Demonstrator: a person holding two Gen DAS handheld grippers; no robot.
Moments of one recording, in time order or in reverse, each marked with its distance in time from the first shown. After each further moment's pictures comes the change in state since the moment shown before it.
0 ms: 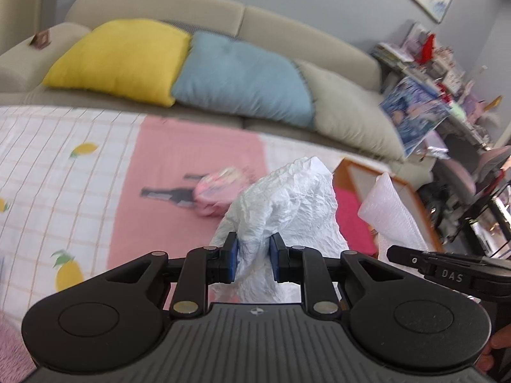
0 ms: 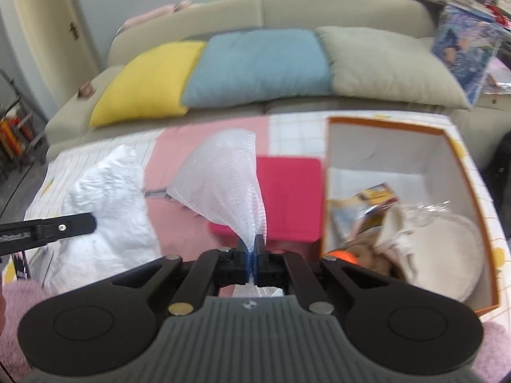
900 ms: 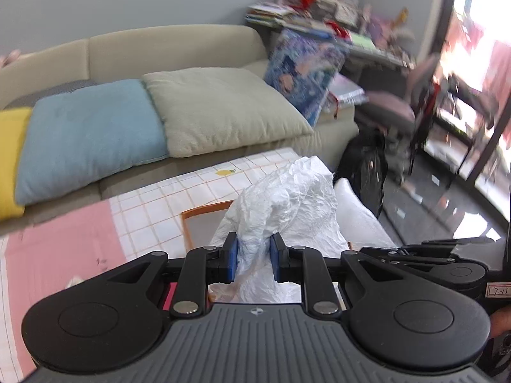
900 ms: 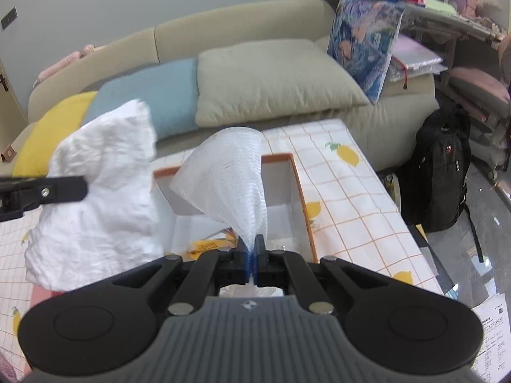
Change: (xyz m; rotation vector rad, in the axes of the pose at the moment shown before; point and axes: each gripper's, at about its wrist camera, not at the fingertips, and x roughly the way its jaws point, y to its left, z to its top) left arm 0.127 -0.215 0.055 0.459 0.054 -0.169; right arm 0.001 -0.183 0.040 0.170 -0.050 -0.195
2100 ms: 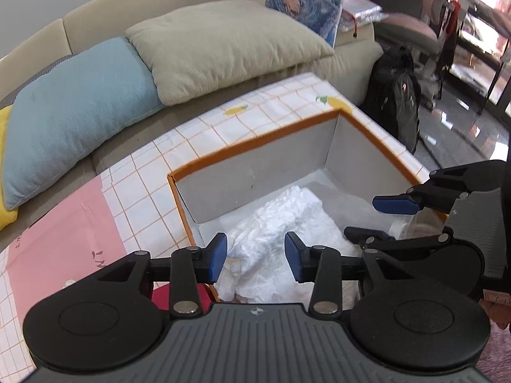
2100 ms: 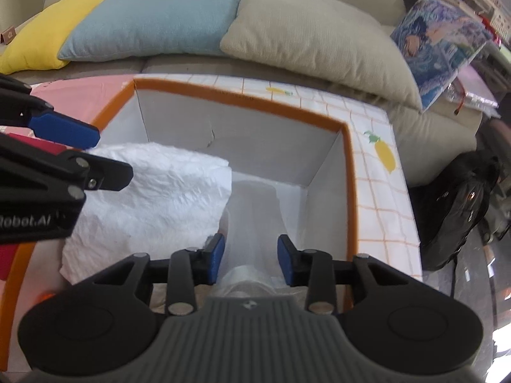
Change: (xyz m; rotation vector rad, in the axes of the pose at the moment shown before) left arm 0.086 0.002 -0.011 0.115 0.219 0.095; right arm 0.100 0.029 -0.001 -0.364 0.154 -0.060
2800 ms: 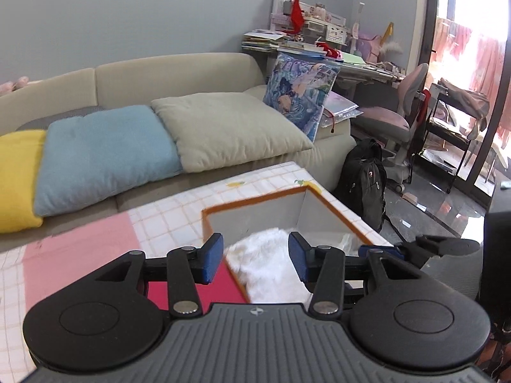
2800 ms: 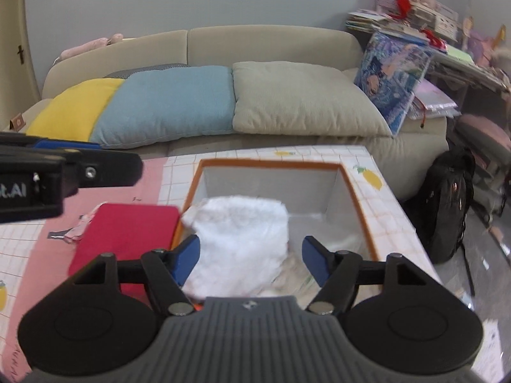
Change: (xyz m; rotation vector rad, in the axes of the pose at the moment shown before) left arm -0.135 0.026 -0.071 -0.101 -0.341 -0.074; right arm -0.117 0.076 -0.042 0.237 -0.253 -0.011
